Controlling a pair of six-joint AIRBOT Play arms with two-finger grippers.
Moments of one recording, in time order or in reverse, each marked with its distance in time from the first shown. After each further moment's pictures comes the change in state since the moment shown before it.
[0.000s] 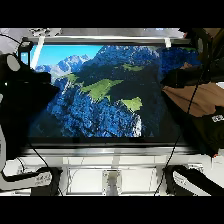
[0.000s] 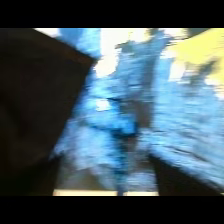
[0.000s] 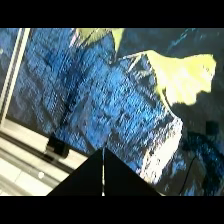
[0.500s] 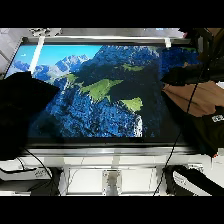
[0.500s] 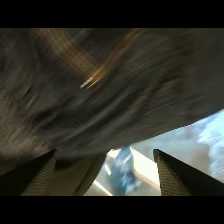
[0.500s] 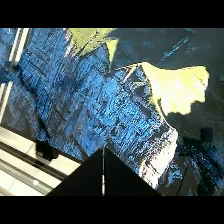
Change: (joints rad) left arm 0.453 -0.065 -0.110 0.032 -0.087 -0.135; right arm 0.000 -0.005 0.000 -0.021 -0.023 -0.007
